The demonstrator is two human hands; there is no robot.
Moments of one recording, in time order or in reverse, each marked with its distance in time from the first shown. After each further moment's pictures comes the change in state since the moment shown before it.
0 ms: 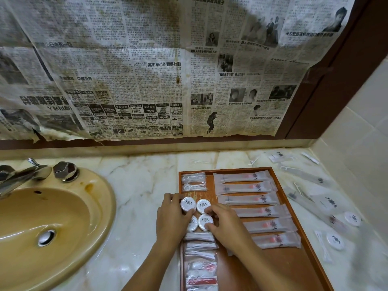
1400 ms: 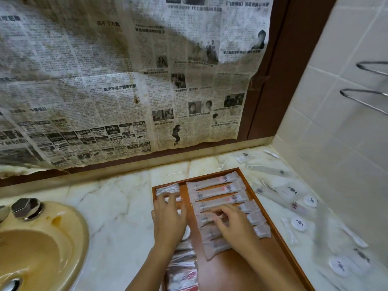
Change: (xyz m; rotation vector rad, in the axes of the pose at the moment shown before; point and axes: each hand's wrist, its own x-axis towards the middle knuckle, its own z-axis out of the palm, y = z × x) left_hand 0.002 0.061 0.004 -0.037 0.021 0.150; right_hand -0.042 0.034 -0.053 0.102 0.267 0.085
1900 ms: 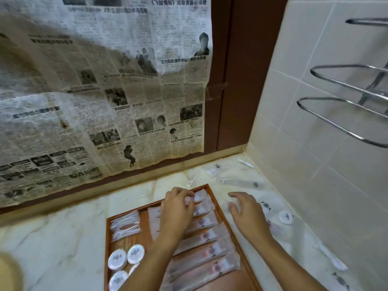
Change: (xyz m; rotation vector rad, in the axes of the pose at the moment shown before) left_hand 0.073 0.127 0.081 -0.046 -0.171 0.200; right_hand 0.066 0.106 -0.109 -0.068 0.234 0.204
